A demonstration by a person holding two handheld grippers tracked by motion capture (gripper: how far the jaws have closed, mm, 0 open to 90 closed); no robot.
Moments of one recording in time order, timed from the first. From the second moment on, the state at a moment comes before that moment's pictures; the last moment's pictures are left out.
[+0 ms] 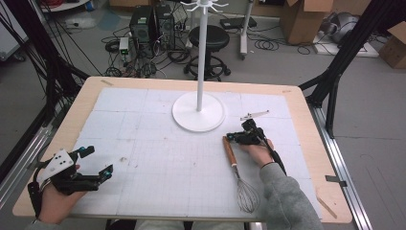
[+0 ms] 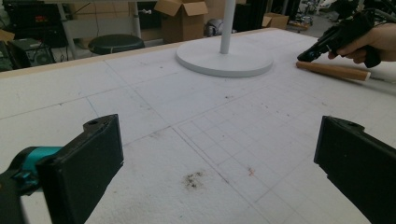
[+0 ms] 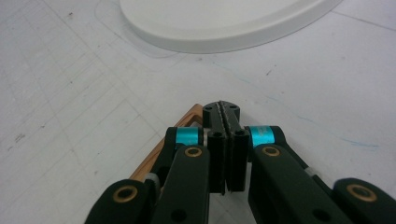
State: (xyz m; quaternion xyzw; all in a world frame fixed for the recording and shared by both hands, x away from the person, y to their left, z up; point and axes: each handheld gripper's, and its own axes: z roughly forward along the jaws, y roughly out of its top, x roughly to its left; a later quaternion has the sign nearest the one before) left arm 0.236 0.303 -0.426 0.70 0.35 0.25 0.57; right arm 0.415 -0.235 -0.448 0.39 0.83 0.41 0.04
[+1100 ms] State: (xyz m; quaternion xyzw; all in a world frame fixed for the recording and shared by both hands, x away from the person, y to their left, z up) left arm 0.239 0.301 -0.427 0.70 0.35 0.25 0.57; right arm 0.404 -0.205 -0.447 0.36 0.84 0.40 -0.01
